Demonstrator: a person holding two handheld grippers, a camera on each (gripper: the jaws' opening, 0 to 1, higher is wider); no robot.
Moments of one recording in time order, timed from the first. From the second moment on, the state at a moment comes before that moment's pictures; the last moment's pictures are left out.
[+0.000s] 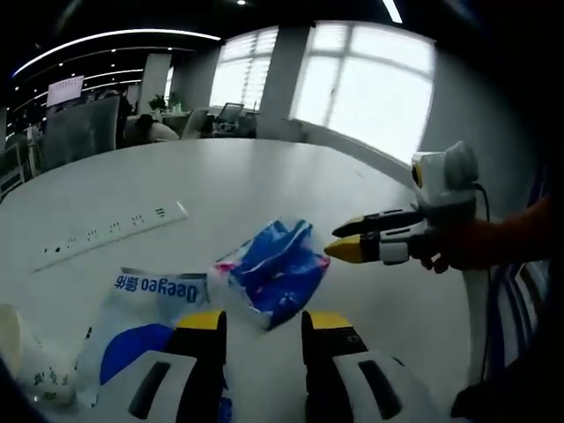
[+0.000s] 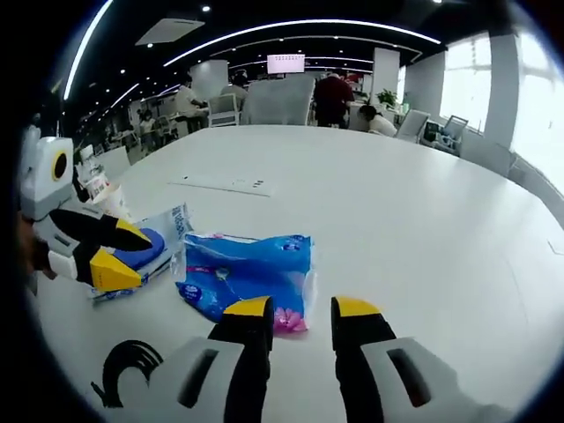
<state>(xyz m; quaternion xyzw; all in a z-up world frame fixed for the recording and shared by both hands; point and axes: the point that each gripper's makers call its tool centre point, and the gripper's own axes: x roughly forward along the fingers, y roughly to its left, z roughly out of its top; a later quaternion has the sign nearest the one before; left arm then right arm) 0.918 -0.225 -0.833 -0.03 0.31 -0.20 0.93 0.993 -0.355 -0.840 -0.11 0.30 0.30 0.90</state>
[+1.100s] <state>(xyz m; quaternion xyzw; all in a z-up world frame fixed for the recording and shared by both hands) 0.936 -0.229 -0.859 -0.05 0.34 -0.19 0.92 0.997 -0.355 -0.865 -0.10 0.33 0.29 0.89</state>
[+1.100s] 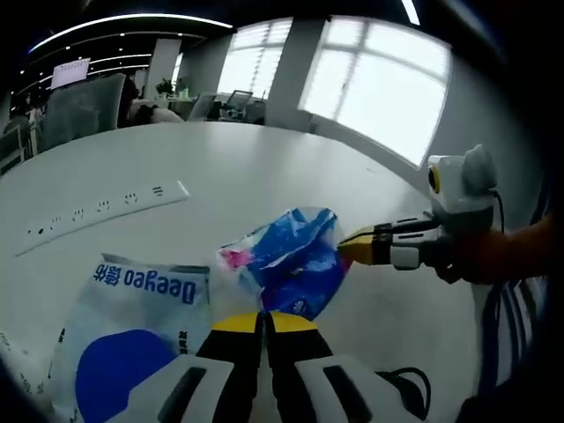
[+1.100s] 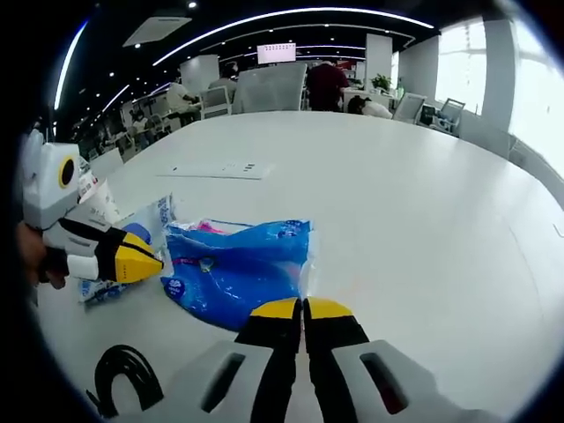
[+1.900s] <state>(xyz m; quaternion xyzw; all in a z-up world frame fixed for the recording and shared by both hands) 0.946 -0.248 -0.843 -0.03 0.31 -0.21 0.92 1.004 -0.380 -0.851 -0.10 0.30 0.27 0.91</state>
